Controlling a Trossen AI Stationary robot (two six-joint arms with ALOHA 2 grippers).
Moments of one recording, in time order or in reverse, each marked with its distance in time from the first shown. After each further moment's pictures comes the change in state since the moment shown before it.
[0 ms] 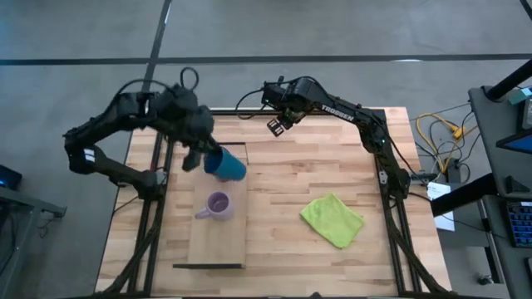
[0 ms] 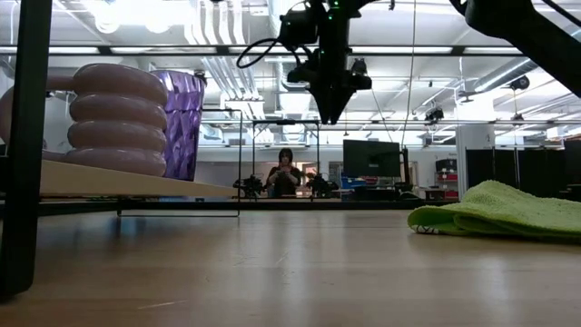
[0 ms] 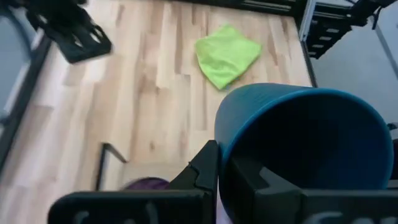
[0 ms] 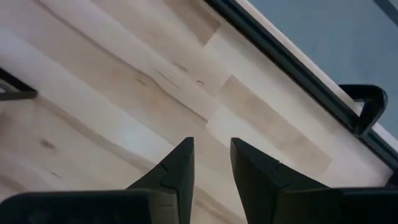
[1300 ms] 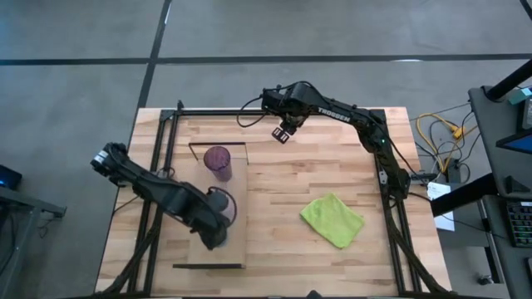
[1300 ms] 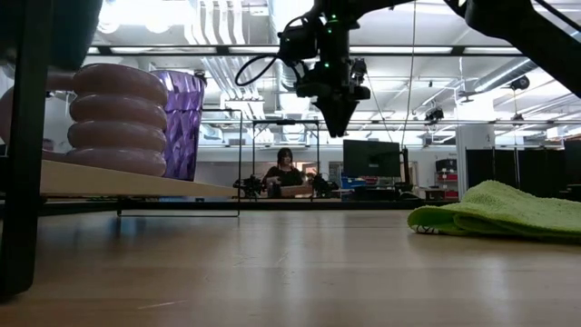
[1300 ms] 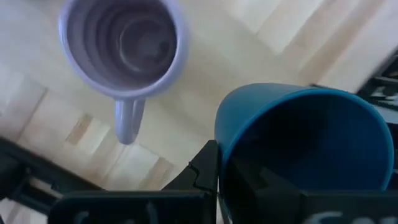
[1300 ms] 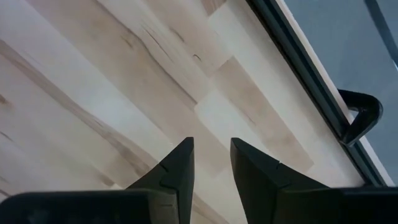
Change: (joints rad) left arm -0.733 0.312 -0.108 -0.203 -0.271 -1.236; right arm -0.004 0.000 -0.100 0.005 -0.001 -0.180
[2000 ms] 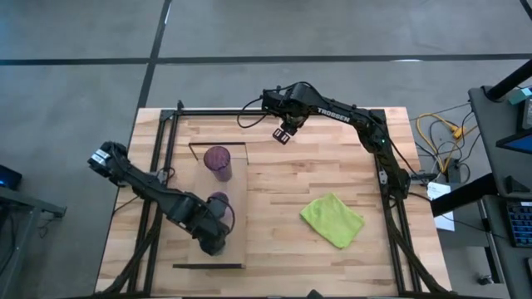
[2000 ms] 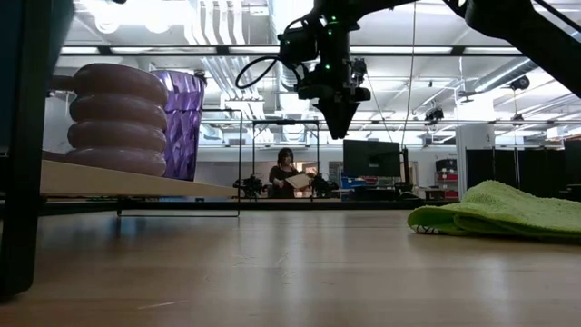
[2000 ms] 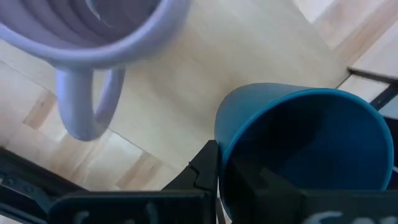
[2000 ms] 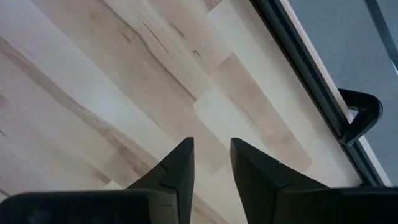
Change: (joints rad) left arm -0.035 -0.030 -0.269 0.220 0.080 -0.102; right arm 0.000 0.000 -0.014 -0.001 0.000 -0.012
